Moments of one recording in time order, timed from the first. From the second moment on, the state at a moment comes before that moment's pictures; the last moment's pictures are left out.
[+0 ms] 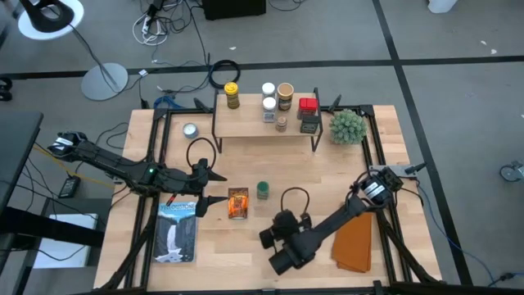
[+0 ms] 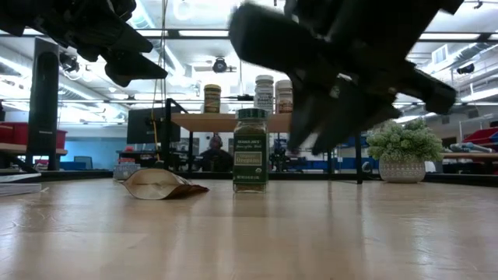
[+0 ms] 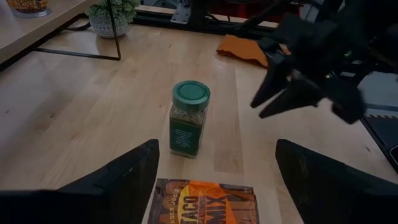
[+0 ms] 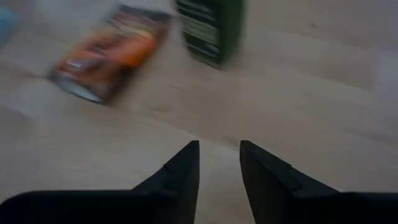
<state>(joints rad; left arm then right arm) -0.30 0.89 0.43 0.07 -0.30 -0.26 0.58 2.26 1.76 -1.10 0.75 1.83</state>
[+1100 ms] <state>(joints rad) -0.30 0.89 0.43 0.07 -0.28 -0.27 0.40 2.25 1.72 -0.76 0.70 1.51</state>
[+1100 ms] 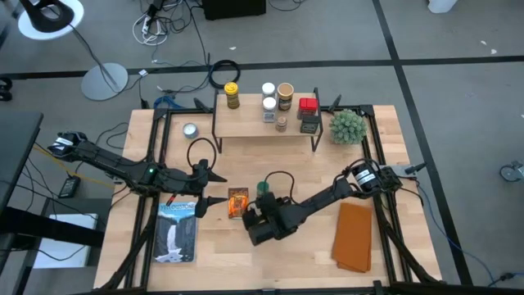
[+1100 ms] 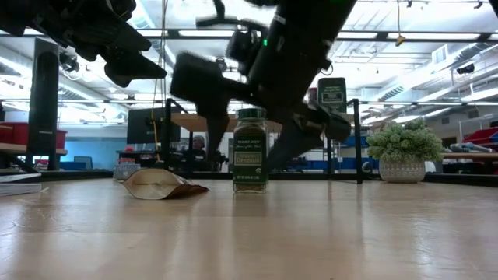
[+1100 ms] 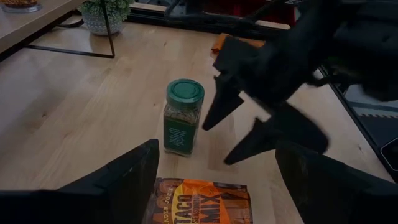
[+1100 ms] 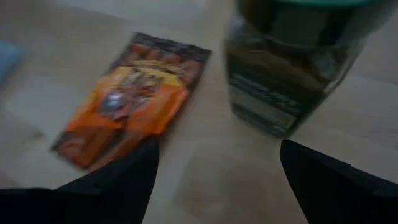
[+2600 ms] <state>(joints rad) -0.30 0.89 0.43 0.02 -0.28 -0.27 0.30 2.26 1.71 -1.04 0.55 1.73</state>
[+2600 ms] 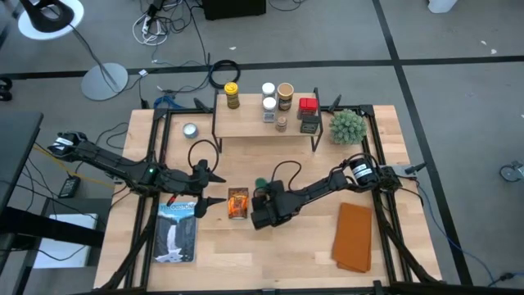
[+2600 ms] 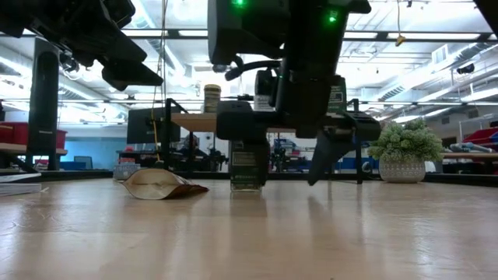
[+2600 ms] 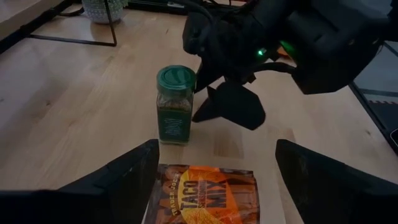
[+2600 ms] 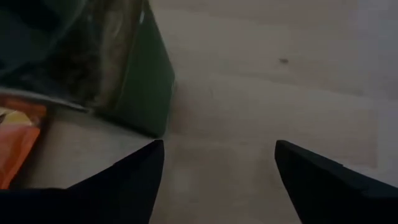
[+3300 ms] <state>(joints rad) -0.30 0.89 0.43 0.02 -0.28 -0.27 0.35 2.26 1.71 -1.04 0.47 1.79</state>
